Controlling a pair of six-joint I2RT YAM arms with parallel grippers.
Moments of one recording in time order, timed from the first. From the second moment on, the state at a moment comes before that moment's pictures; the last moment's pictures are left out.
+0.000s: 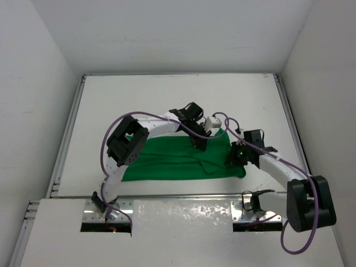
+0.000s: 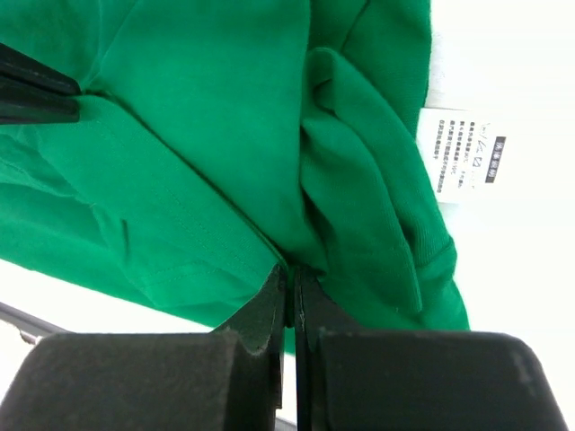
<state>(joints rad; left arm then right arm) -0.76 2.16 1.59 -0.48 0.66 0.26 0.14 1.18 0.41 -0.28 -0.32 0.30</state>
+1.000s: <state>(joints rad) -0.77 1.96 1.38 -0.44 0.64 0.33 0.22 1.08 0.56 -0.54 -0.28 0.28</state>
